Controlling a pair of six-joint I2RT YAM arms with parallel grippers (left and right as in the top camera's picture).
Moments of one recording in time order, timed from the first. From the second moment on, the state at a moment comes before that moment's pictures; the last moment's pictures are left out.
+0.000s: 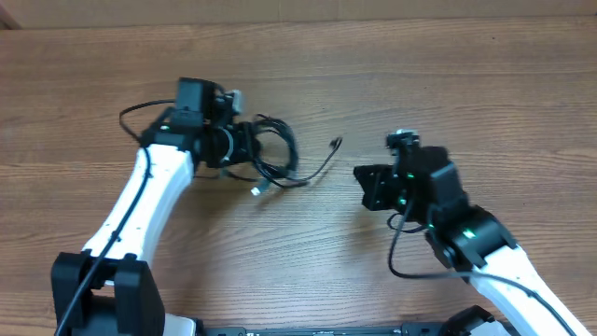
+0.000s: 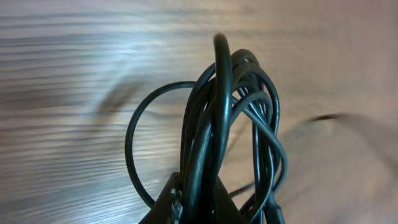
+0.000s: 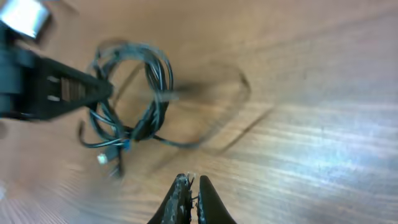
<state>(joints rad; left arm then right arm) -0.13 1.61 1.18 -0.67 0.43 -0.36 0.46 1.04 0.75 -0.34 -0.21 0.56</state>
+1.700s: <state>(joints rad) -0.36 1.61 1.18 -0.59 0.61 0.02 0.54 1.25 0.75 -0.22 -0.41 0.42</state>
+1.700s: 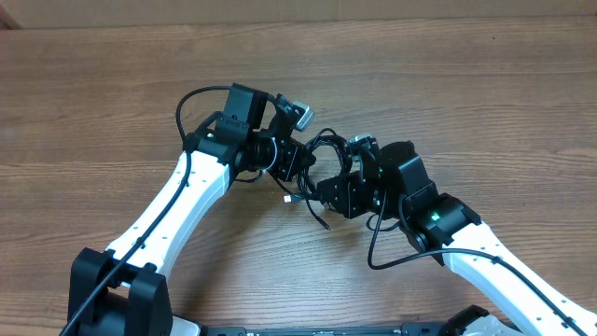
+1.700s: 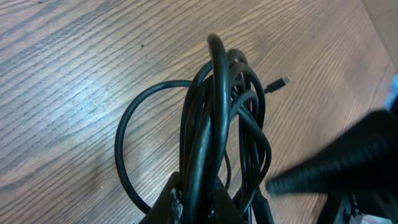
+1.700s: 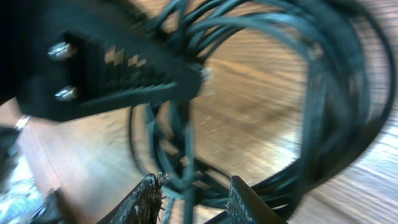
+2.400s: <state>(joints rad) -0.36 1.61 1.18 -0.53 0.66 -0.08 0.62 1.31 0.75 -0.30 -0.33 0.36</state>
